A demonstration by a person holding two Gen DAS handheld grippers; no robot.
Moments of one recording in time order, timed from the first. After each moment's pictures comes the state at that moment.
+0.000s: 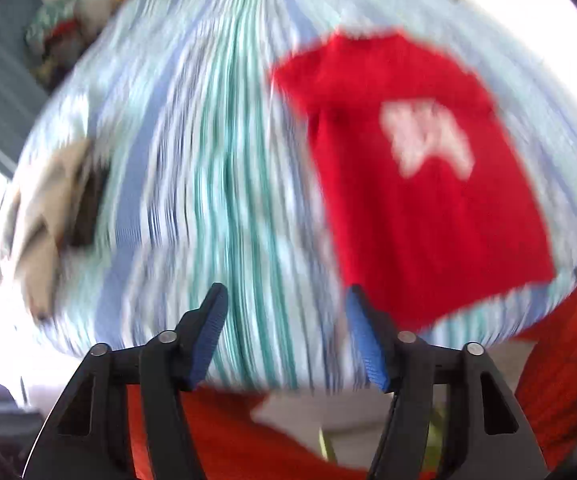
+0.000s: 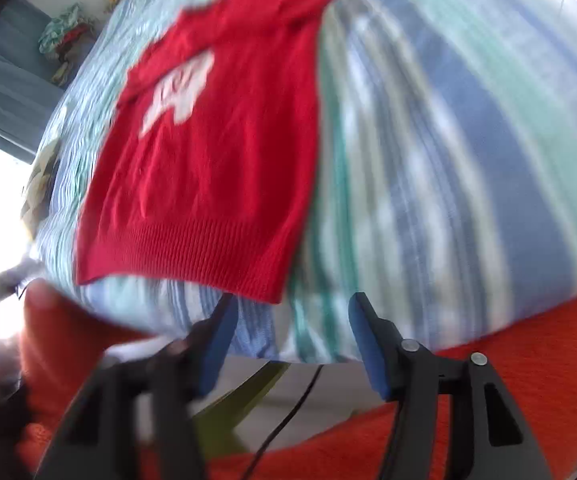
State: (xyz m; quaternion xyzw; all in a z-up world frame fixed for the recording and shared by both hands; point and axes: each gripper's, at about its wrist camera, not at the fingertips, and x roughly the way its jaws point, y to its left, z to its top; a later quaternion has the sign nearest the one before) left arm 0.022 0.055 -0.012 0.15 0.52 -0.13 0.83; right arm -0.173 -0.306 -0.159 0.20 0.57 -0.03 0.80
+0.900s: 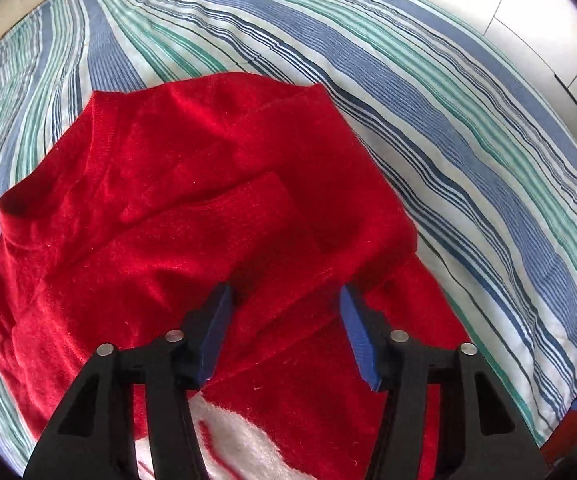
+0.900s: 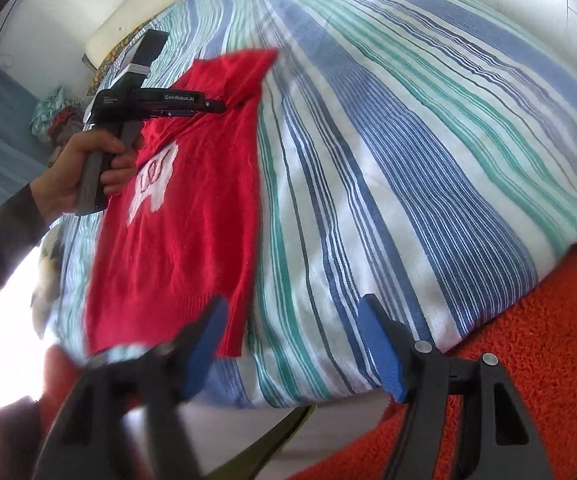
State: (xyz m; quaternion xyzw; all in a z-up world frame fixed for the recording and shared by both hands) left arm 0.192 -0.283 -0.160 0.25 0.52 -0.37 0.73; right arm -0.185 -0.341 -0.162 0.29 0.49 -0.08 0.82
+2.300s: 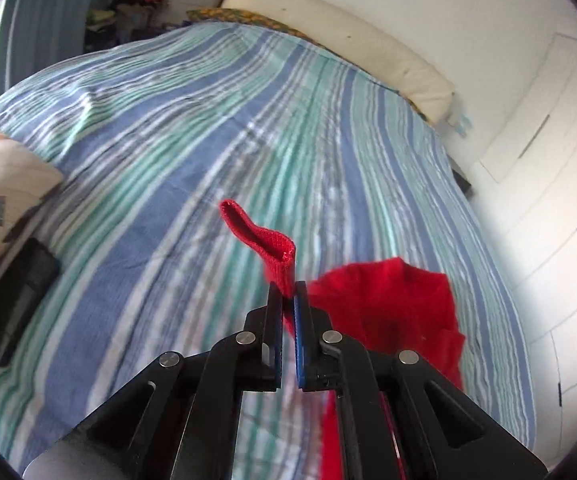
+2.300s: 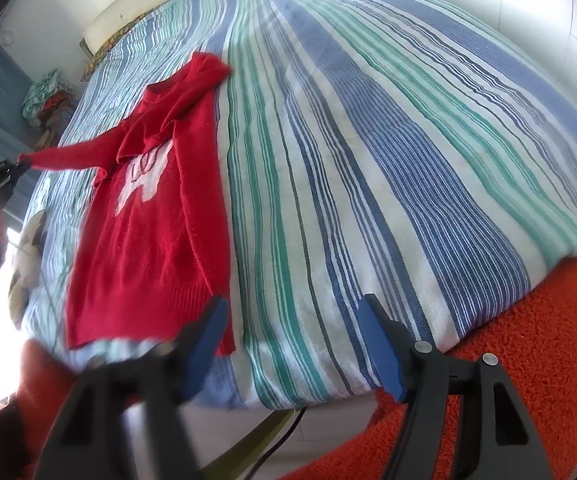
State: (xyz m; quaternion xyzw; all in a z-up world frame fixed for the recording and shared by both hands) left arm 0.238 0.176 -0.036 -0.16 0.40 -0.10 0.89; right arm -0.179 -0.324 -0.159 0.24 0.50 -0.11 0.83
